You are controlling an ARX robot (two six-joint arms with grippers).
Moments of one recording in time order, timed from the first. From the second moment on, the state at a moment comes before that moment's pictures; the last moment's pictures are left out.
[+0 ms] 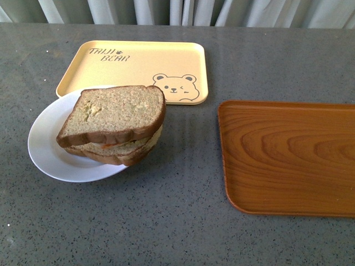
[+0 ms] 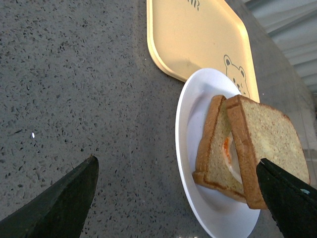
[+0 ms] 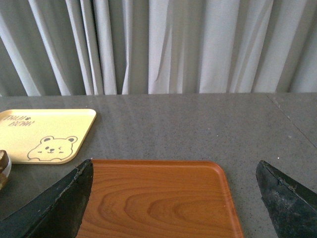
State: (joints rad) left arm 0.44 1.99 0.70 0.51 0.95 -0.20; right arm 0.00 0.01 0.02 0.00 0.00 0.00
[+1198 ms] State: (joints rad) left arm 0.26 2.16 0.84 0.43 0.98 -0.30; right arm 0.00 0.01 0.02 0.00 0.00 0.00
